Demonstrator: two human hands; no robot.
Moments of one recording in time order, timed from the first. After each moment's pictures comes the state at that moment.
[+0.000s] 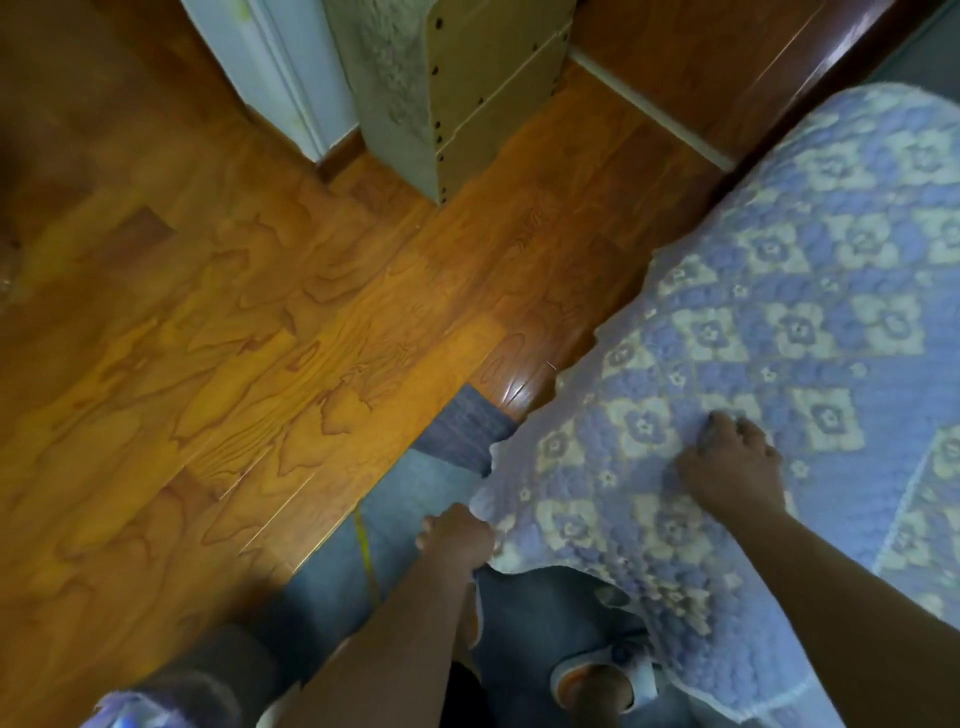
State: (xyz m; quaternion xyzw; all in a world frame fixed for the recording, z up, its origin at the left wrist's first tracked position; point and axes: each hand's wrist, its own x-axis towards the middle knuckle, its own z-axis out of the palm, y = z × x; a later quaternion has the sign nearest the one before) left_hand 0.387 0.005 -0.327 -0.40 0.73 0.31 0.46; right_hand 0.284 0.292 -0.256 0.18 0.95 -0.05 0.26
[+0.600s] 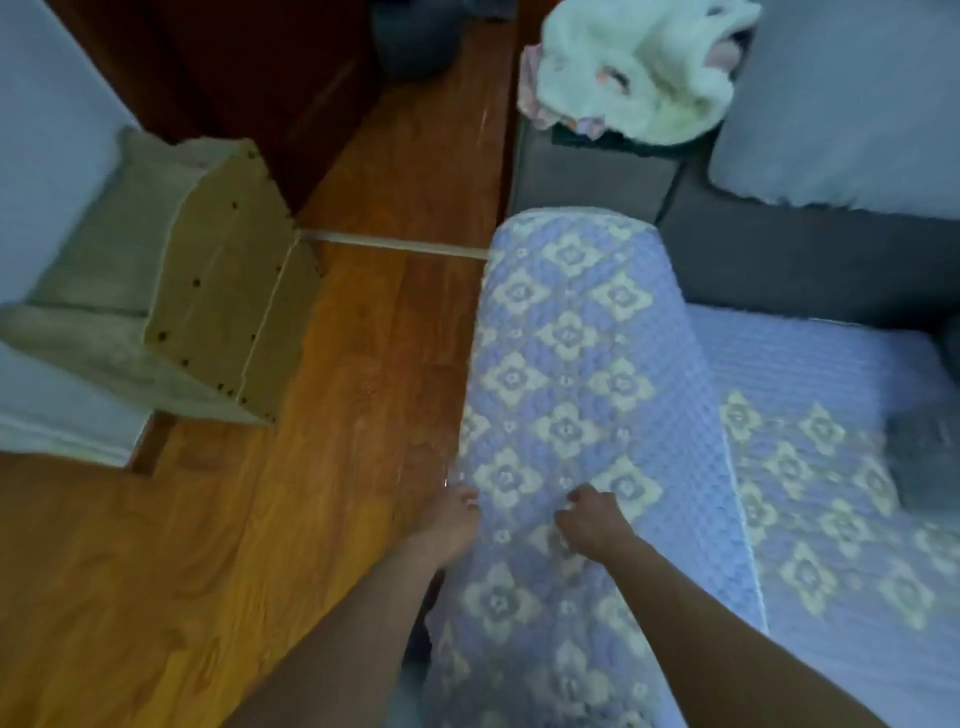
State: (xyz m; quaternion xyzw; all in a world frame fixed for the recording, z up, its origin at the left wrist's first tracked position) left_hand 0.114 0.156 -0.214 0.00 0.81 0.35 0.48; right_hand 0.197 0.347 -0.195 0.41 0.78 -0.33 0.33
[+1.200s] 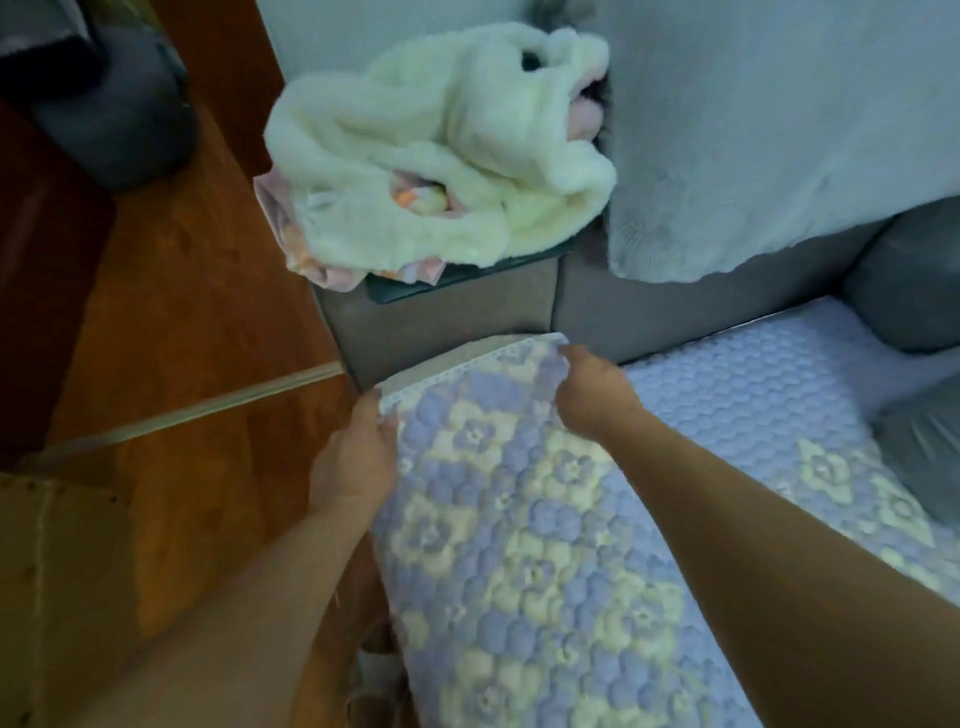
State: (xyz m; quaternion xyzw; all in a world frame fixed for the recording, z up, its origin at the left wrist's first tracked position) left_hand -0.276 0.426 -0.243 0.24 0.93 0.19 0.23; right_hand -0.116 0.630 -0.189 0.51 0.81 -0.27 0.10
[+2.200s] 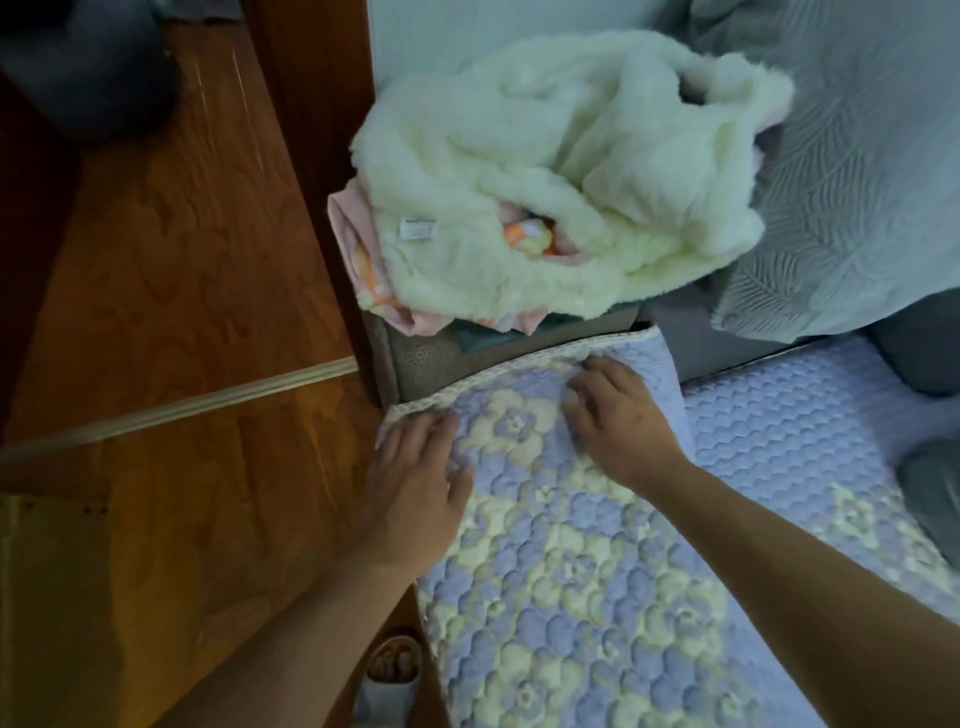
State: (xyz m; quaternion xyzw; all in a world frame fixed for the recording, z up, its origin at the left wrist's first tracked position) left_hand -0.329 0.425 -0.274 0.49 0.83 0.23 0.14; right_hand -0.170 0.638 -0.242 0.36 0.92 -0.15 -0.08
